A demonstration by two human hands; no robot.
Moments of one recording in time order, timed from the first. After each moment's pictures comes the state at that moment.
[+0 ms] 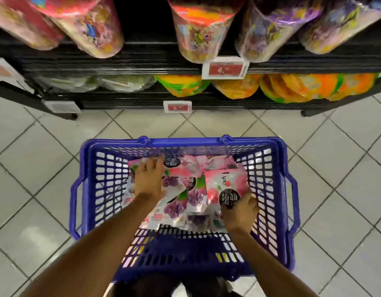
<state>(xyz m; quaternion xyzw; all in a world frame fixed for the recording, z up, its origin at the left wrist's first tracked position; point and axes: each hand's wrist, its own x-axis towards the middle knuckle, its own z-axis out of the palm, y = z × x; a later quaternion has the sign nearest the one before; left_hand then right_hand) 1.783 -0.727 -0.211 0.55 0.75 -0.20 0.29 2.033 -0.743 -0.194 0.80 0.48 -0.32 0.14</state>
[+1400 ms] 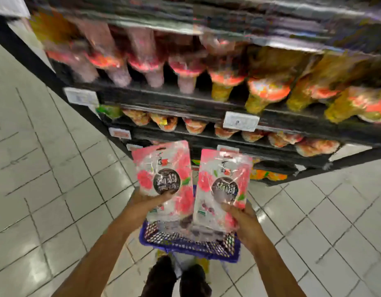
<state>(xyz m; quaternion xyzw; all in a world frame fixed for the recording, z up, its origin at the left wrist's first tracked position) 1.740 -0.768 0.304 0.15 0.69 0.43 0.56 2.013 -0.682 0.281 0.57 0.28 -0.74 -0.21</state>
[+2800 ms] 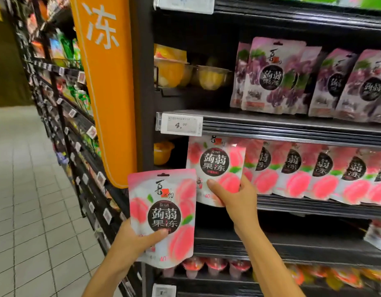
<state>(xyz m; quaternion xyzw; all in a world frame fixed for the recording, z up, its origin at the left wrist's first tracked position) 1.431 -0.716 0.704 0.44 0.50 0.61 0.43 1.651 -0.597 0.777 0.37 0.61 -0.41 -0.56</state>
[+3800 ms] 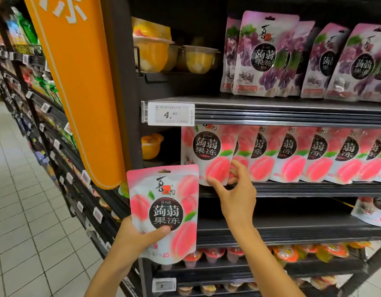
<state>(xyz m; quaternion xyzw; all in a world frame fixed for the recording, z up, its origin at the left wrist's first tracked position) 1.432 -0.696 0.698 0.46 0.49 0.59 0.46 1.643 -0.588 0.751 0.51 0.62 -0.17 -0.57</state>
